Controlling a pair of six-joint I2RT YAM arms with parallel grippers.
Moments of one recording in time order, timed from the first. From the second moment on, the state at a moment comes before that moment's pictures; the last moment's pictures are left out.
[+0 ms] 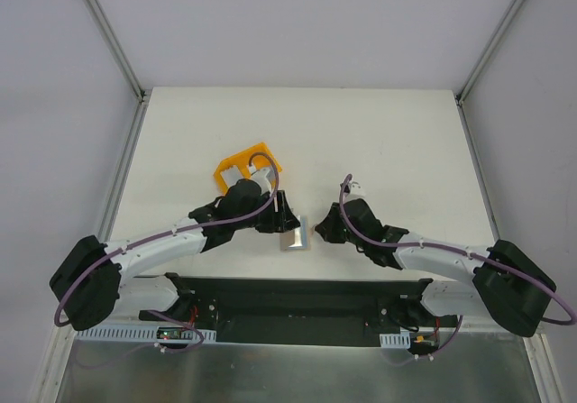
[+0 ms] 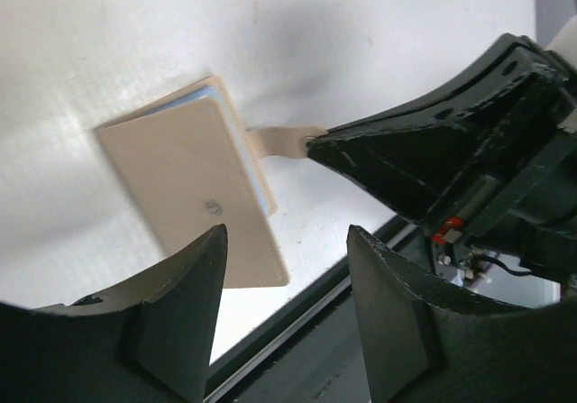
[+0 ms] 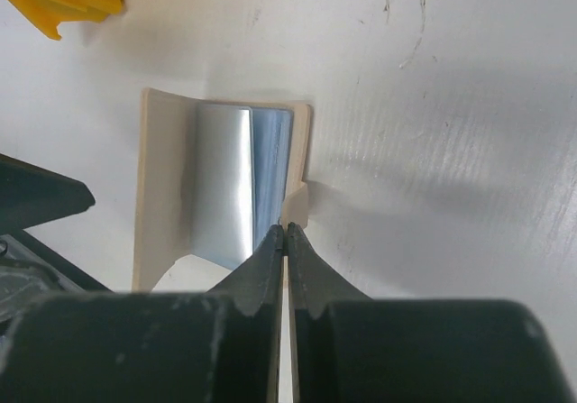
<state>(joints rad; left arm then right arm) -0.82 1.21 0.63 -0.03 0.18 -0.80 0.89 1.21 0.44 0.14 0.14 0.82</state>
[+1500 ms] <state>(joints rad) -0.82 1.33 0.52 0.05 0.01 -0.82 0.89 1.28 0.44 0.18 0.09 0.82</state>
